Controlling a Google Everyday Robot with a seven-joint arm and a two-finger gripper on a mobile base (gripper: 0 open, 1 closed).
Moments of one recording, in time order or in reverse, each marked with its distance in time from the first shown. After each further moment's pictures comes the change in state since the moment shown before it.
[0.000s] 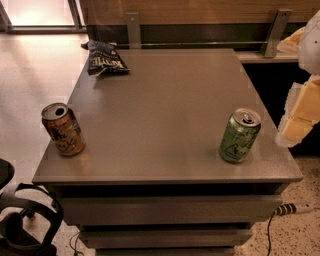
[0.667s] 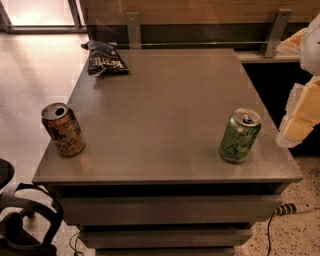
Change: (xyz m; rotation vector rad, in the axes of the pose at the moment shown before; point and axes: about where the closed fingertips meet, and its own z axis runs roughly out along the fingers) arm 0.003 0.000 0.001 -0.009 -0.026 0.003
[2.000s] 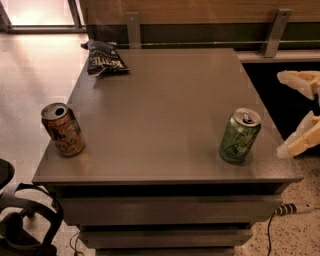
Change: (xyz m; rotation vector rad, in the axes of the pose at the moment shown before) arm 0.033 -0.008 0.059 -0.066 -0.684 0.095
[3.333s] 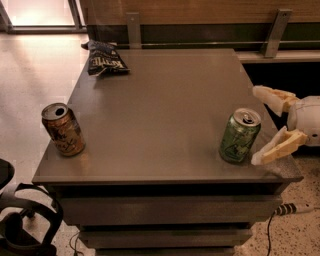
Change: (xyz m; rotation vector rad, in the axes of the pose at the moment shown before) arm 0.002 0.010 0.049 -0.058 -0.343 0.047
